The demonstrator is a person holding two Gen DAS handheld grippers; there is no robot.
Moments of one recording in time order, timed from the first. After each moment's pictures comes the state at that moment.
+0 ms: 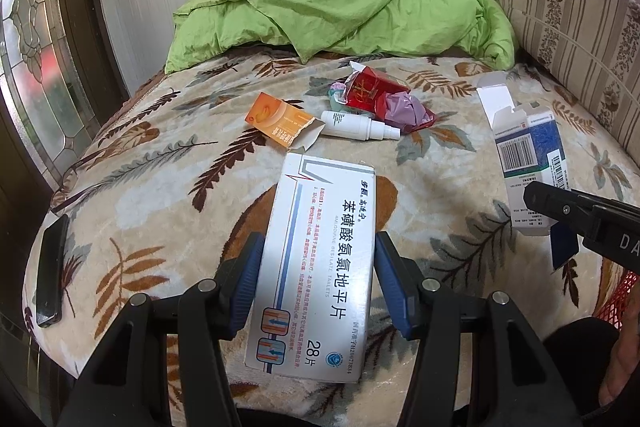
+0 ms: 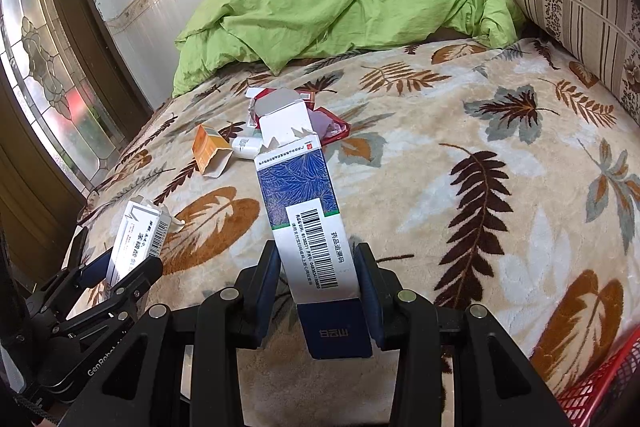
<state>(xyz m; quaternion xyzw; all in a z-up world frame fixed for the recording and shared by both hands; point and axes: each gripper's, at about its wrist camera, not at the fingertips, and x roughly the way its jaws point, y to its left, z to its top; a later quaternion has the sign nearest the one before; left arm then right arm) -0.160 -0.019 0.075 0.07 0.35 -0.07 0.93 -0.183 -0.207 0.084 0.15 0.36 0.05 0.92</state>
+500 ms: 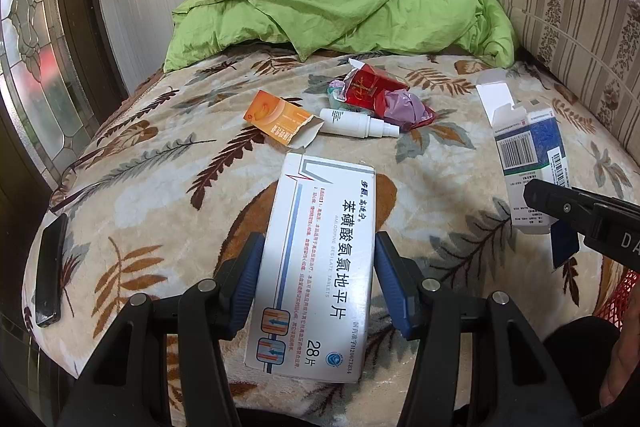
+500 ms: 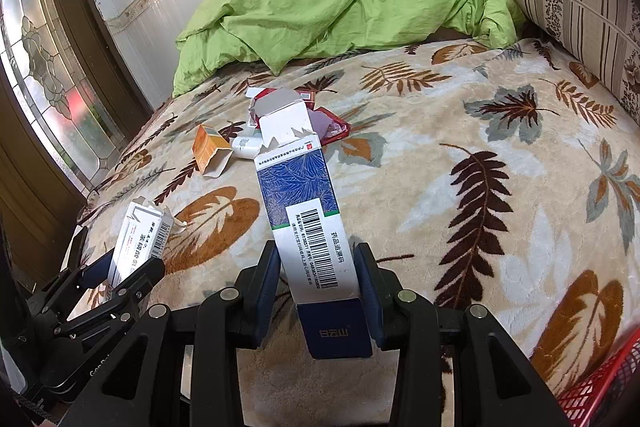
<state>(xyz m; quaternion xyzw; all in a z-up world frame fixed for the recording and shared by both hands) -0.160 -0.019 0.075 0.07 0.35 -0.07 0.93 -0.183 -0.207 0.084 0.15 0.36 0.05 0.92</state>
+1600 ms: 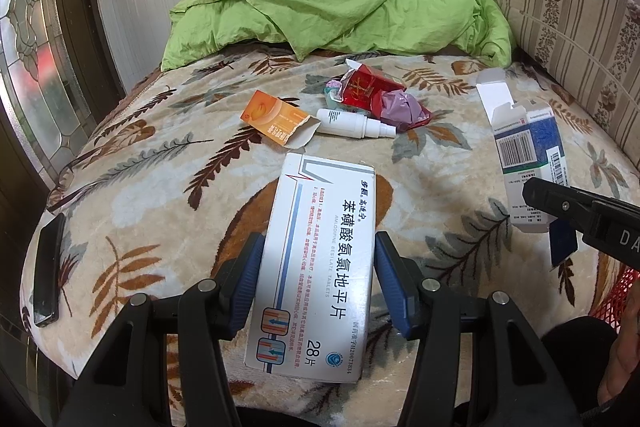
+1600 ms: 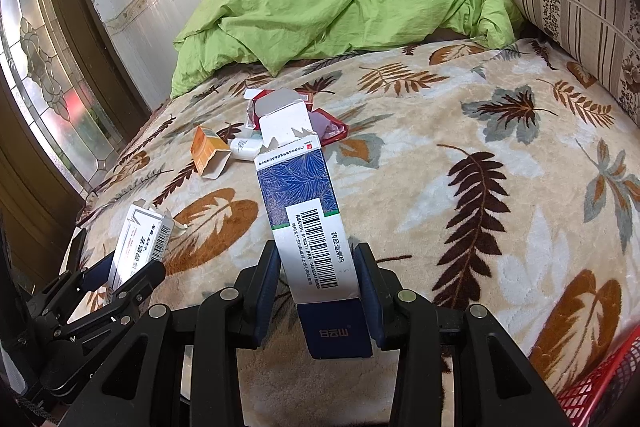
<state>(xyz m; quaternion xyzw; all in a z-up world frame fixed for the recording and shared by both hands) -0.161 -0.020 0.074 0.07 0.35 -0.07 0.93 -0.183 -0.207 0.085 0.16 0.36 0.04 0.92</state>
